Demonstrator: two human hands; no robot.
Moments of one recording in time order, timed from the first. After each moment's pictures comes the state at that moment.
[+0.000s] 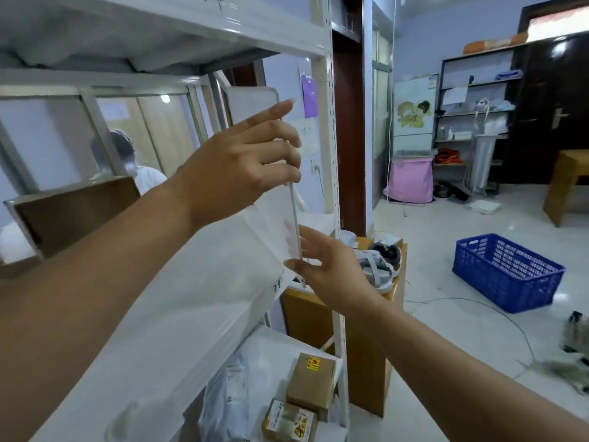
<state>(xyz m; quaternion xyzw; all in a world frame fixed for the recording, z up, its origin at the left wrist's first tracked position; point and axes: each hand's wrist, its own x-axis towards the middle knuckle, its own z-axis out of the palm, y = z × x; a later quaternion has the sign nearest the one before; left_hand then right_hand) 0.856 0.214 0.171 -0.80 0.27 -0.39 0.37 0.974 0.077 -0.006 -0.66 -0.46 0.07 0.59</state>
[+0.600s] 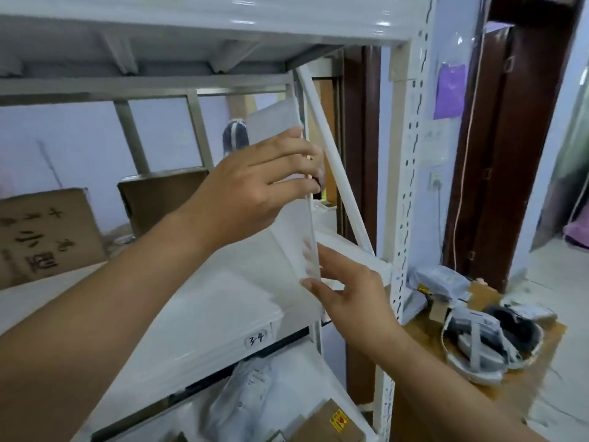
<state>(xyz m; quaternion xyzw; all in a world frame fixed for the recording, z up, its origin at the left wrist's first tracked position) 0.948 0.226 0.153 -0.85 0.02 -0.35 0.39 1.121 0.133 -0.004 -0.52 -0.64 0.14 0.55</state>
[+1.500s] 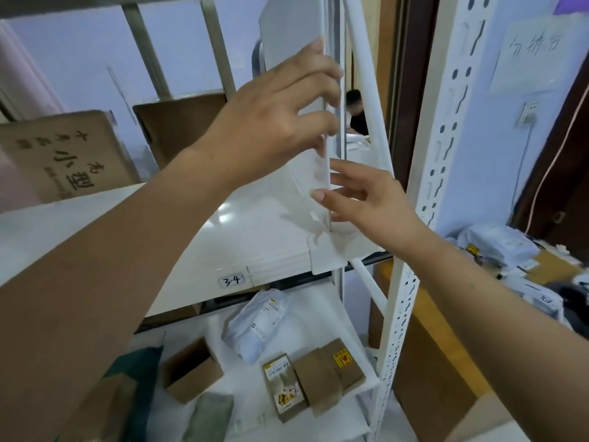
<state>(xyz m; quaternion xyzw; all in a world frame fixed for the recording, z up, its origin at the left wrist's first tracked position) 1.015 0.252 0.123 -0.83 -0.09 -0.31 0.46 1.207 0.202 0.011 -0.40 -0.65 0.35 0.54</state>
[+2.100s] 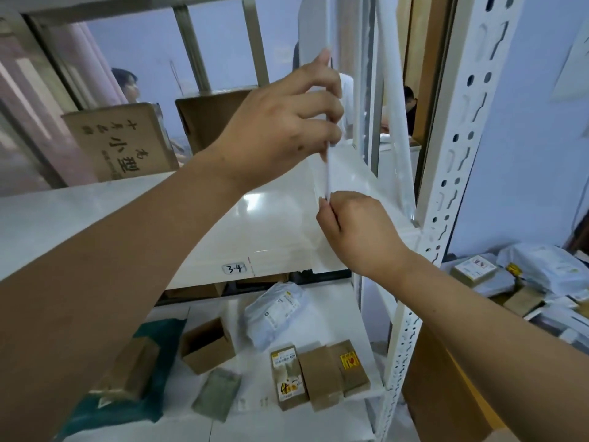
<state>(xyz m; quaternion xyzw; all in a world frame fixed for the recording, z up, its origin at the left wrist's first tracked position) 1.024 0.231 0.124 -0.86 -0.13 -0.28 0.42 1.193 0.213 -0.012 -0.43 -0.80 0.01 0.42</state>
